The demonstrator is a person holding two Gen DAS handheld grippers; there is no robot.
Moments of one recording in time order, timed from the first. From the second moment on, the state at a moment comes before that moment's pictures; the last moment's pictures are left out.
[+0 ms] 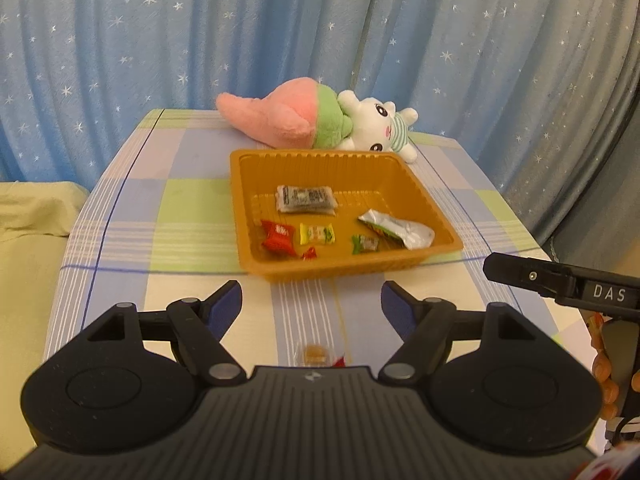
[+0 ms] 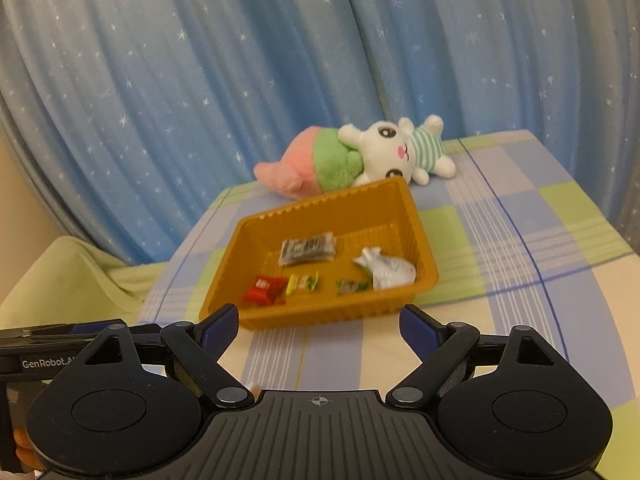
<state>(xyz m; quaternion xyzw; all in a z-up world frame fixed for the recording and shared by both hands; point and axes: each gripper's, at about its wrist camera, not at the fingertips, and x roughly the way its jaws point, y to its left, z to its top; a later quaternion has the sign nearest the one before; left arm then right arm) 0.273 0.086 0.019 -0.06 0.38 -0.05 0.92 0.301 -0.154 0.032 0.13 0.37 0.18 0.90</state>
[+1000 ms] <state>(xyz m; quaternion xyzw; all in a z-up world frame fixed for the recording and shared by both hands) 0.183 0.101 -0.044 -0.07 0.46 -0.02 0.88 0.228 -0.127 -0.018 0.08 0.44 0.23 0.86</state>
